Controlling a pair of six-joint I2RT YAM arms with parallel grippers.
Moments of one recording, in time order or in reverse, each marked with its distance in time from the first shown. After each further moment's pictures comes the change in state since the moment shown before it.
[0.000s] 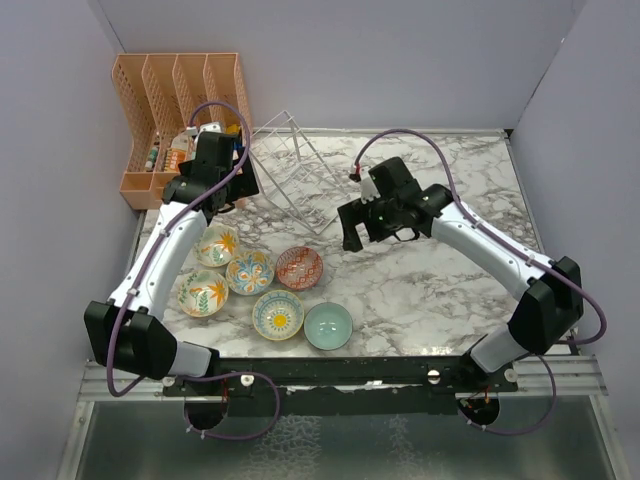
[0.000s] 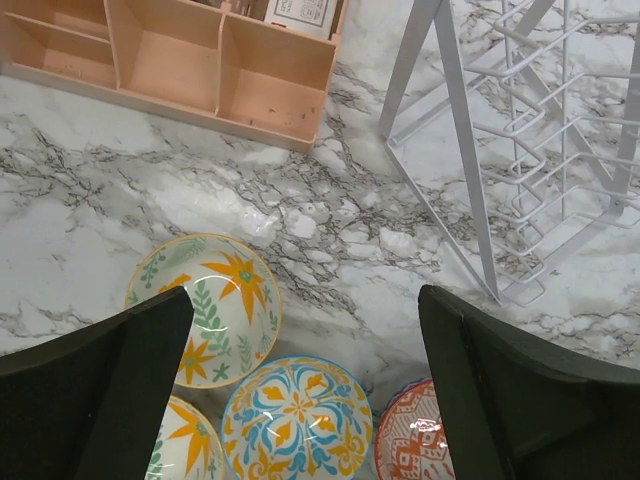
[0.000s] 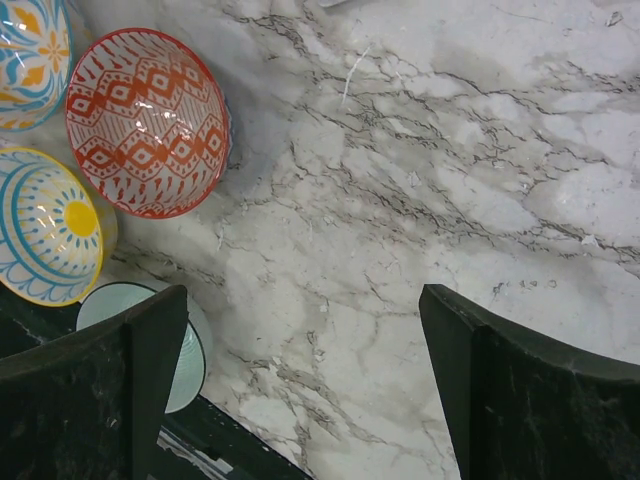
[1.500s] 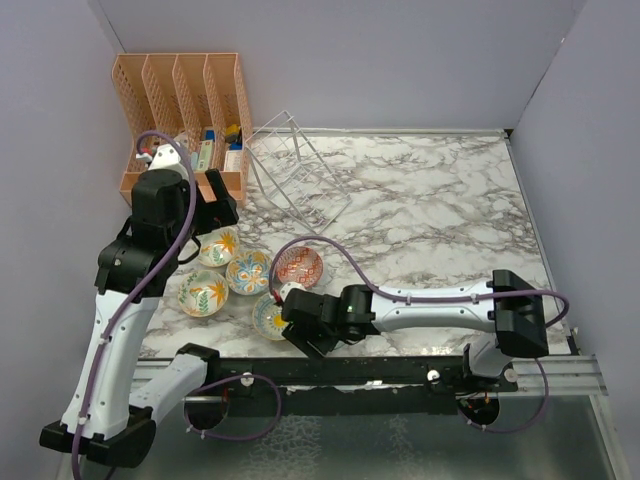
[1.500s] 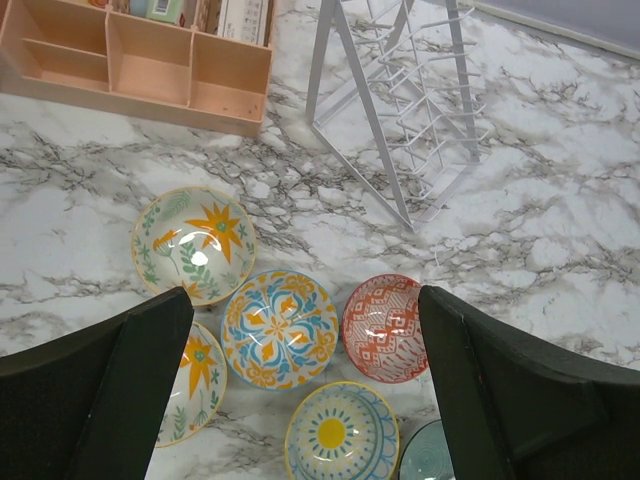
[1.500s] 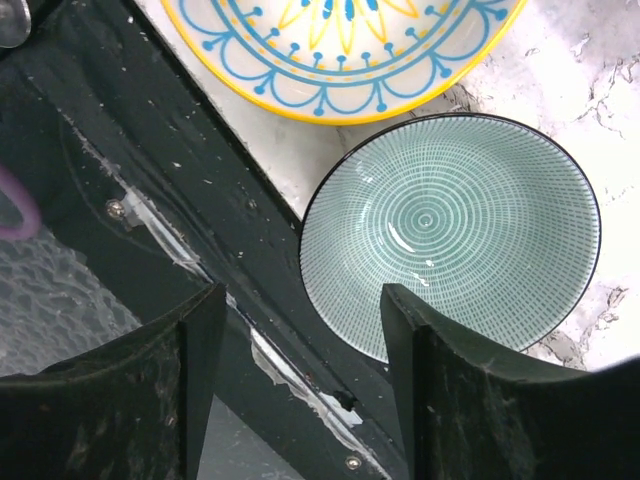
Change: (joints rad) left arm -0.008 -0.459 -0.031 -0.173 0.157 0.017; right arm 0.756 0.108 -0.115 0.024 0.271 0.261
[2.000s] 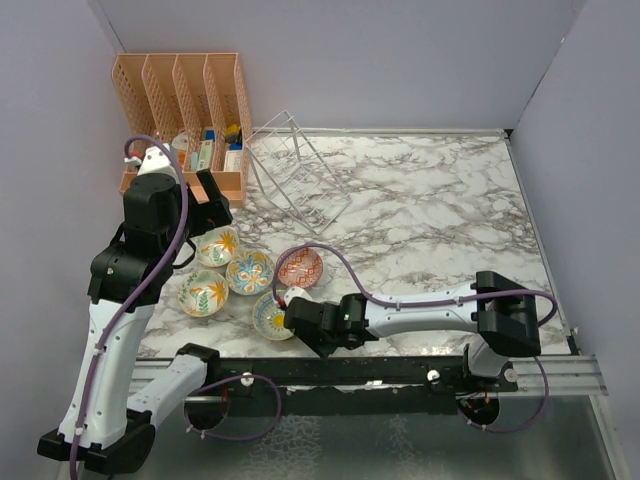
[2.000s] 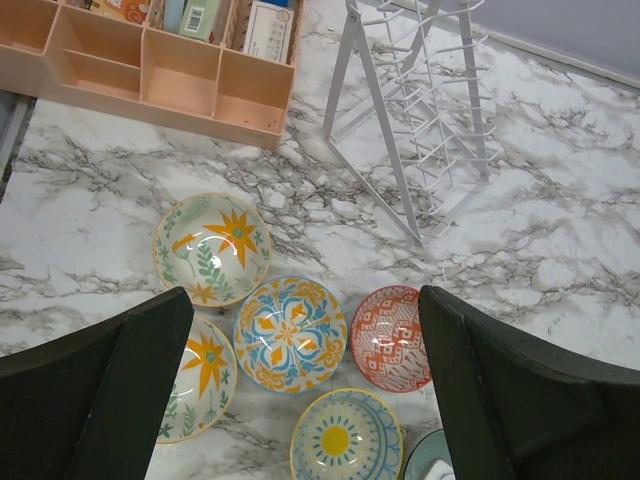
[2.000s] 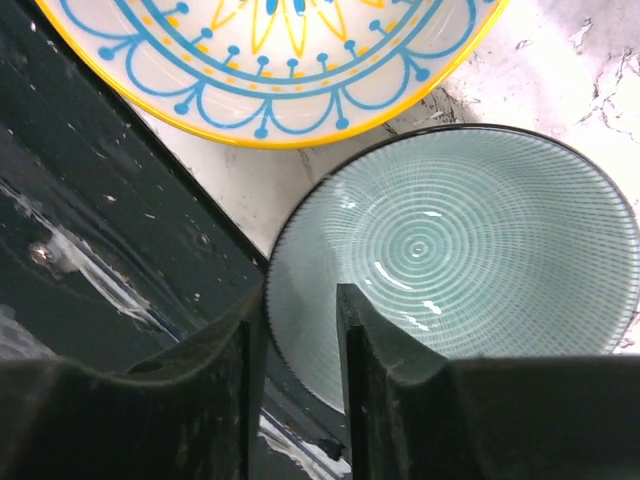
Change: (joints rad) left arm 0.000 -0.034 0.032 -0.037 -0.065 -0.012; right arm -0.002 0.039 -0.115 0.130 0.064 0.012
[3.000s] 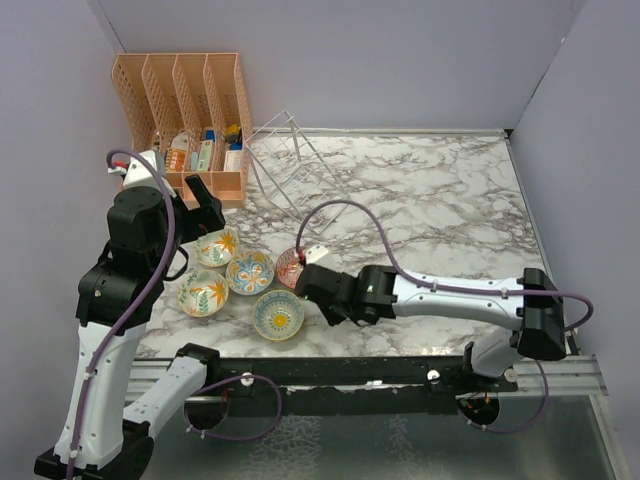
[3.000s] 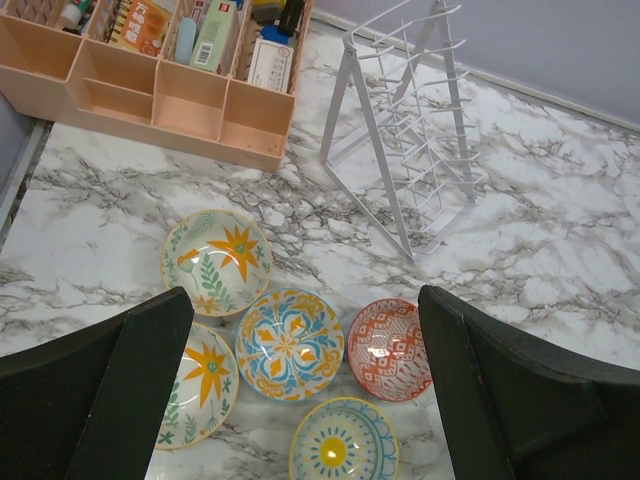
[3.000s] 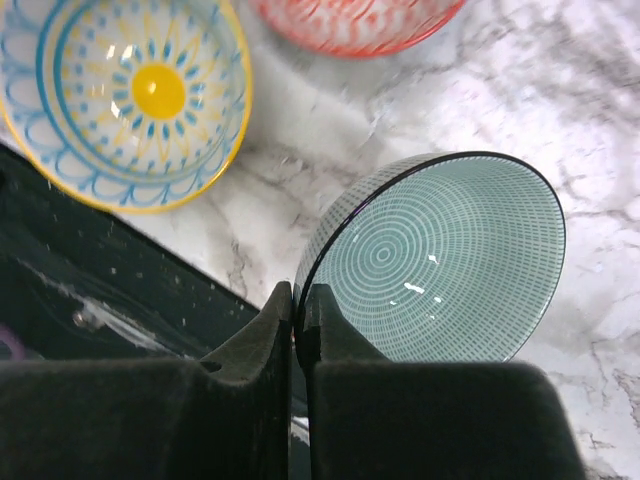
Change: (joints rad) left arm 0.000 -0.069 -0.005 0.010 -0.023 0.003; right arm -0.064 -0.123 0.135 -0.208 0.188 0.152
